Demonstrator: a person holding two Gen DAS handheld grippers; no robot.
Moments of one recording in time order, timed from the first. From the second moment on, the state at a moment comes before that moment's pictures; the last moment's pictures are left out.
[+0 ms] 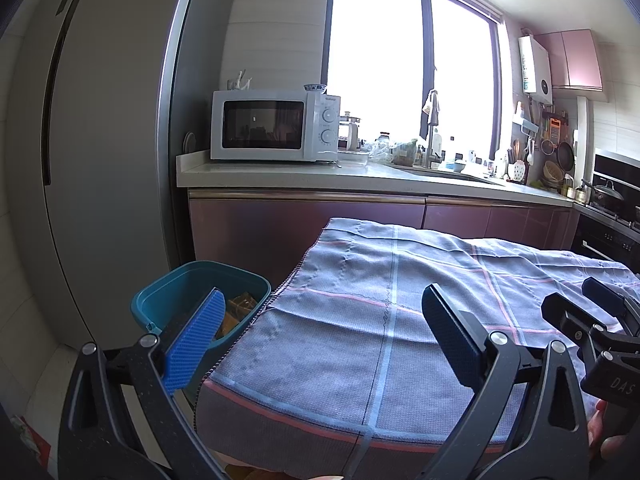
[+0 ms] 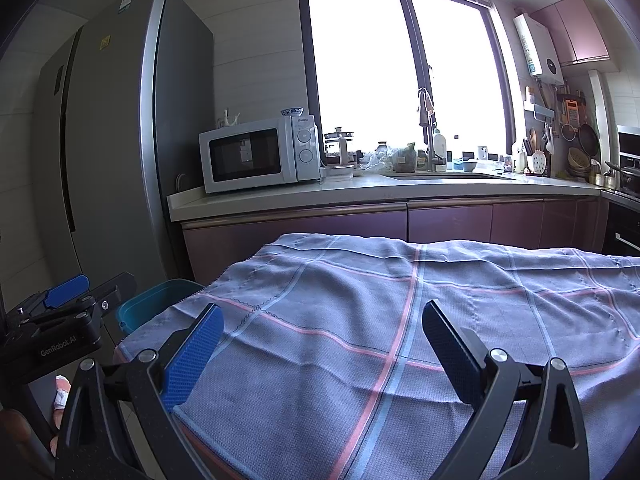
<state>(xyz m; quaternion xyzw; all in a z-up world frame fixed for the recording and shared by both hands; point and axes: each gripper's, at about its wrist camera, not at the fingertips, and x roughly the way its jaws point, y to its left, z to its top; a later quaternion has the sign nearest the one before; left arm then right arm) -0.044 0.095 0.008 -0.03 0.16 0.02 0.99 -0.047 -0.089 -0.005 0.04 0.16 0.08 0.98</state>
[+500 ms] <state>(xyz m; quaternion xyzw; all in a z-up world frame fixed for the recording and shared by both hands) -0.043 0.095 0.007 -0.03 0.16 0.02 0.99 -0.047 -0.088 -0.005 0.05 0.16 0.08 0.98</state>
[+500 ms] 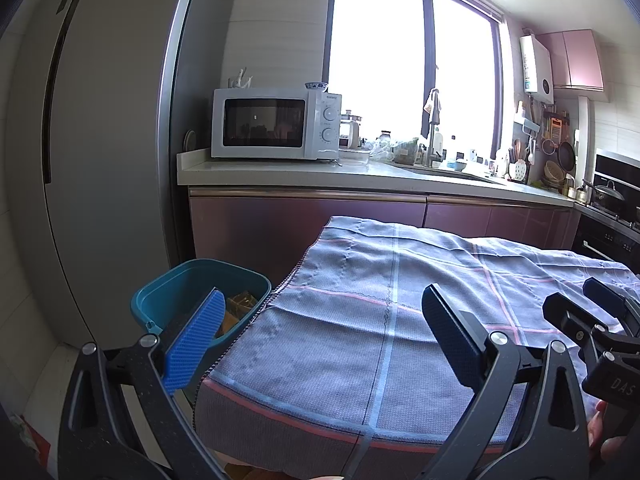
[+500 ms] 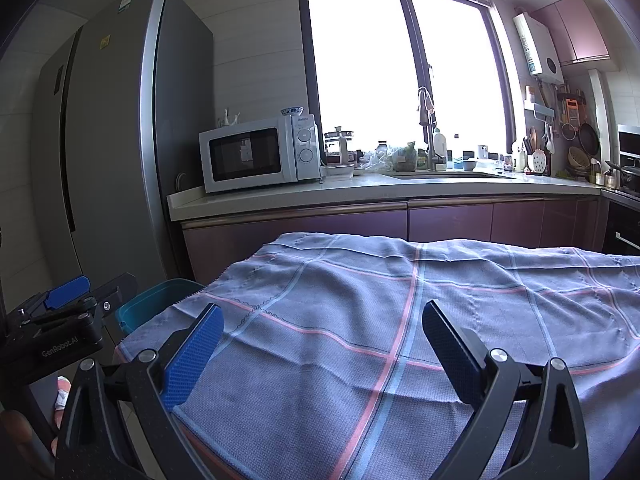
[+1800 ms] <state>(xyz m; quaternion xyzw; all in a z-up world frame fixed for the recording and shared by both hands) -0.041 0.088 0.001 -0.03 0.17 0.02 0.99 -0.047 -0.089 -0.005 0.05 0.16 0.08 0.98</state>
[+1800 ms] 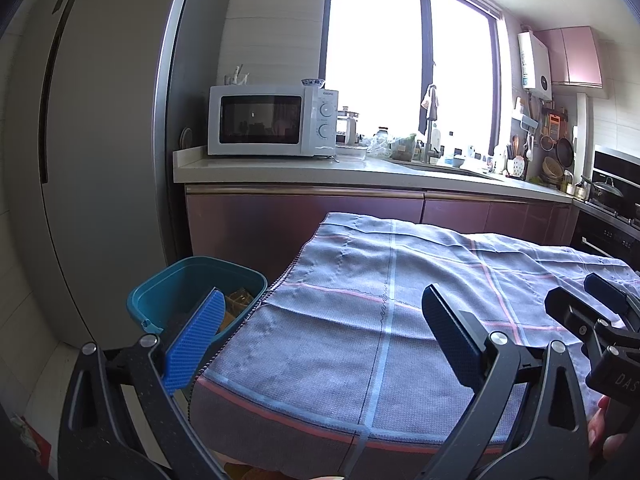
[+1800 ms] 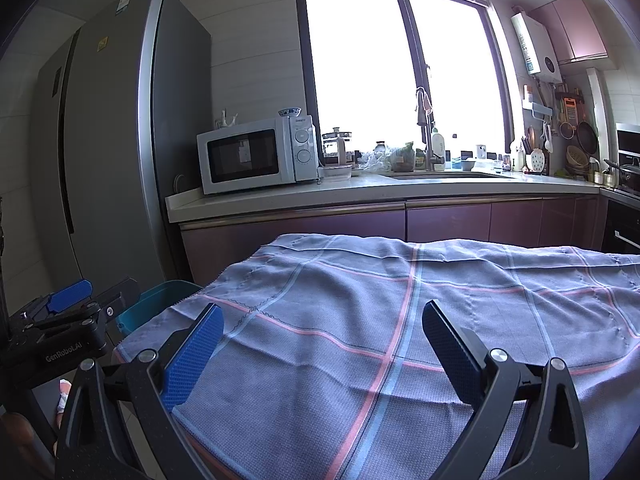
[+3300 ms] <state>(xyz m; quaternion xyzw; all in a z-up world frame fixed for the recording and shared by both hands) -0.037 0.086 0.002 -0.04 0.17 0.00 0.98 -0.044 -0.093 -0.007 0.05 0.16 0.07 0.98</state>
